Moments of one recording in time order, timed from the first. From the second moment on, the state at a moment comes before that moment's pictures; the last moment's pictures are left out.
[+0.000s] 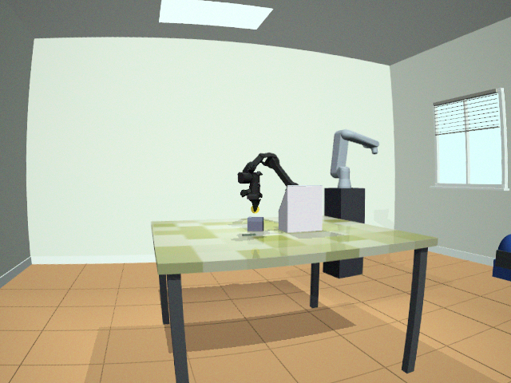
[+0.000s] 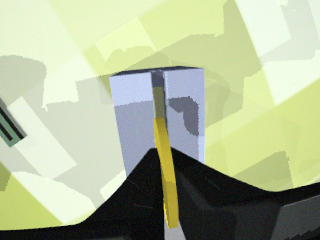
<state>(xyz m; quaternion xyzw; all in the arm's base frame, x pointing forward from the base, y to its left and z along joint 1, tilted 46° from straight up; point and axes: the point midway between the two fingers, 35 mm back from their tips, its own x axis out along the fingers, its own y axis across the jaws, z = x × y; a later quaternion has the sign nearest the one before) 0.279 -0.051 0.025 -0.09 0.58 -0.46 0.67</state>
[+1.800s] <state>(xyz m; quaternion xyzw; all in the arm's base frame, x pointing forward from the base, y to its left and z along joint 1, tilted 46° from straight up) 0.274 -0.057 0.024 -0.08 0.58 -0.45 0.67</state>
